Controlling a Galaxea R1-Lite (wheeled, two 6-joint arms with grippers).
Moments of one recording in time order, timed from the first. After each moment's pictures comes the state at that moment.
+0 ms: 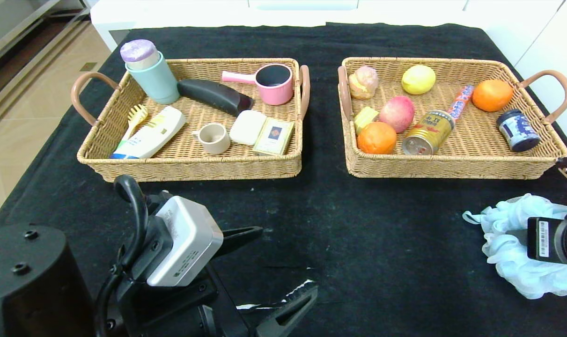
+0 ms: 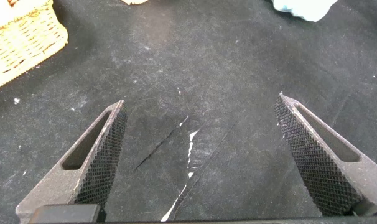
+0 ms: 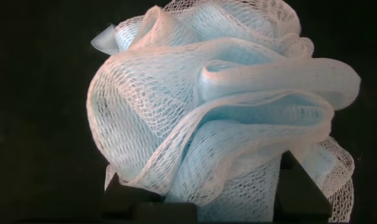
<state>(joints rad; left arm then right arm) -0.90 1.37 -0.48 -0.75 0.05 0.11 0.26 1.33 -0.91 0.32 -0.30 0.36</state>
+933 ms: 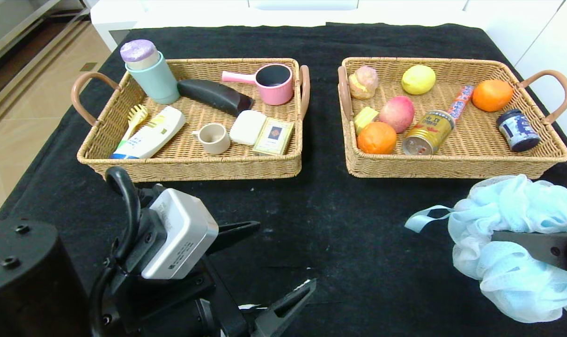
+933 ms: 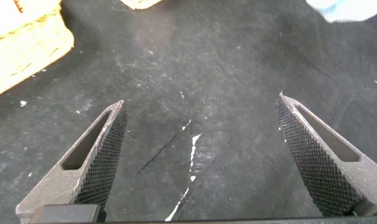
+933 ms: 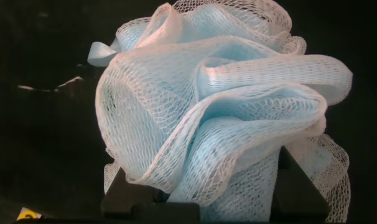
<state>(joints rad) -0.90 1.37 -0.49 -0.76 0.06 0.10 0.75 1.20 -1.12 0.53 -0.31 0.40</state>
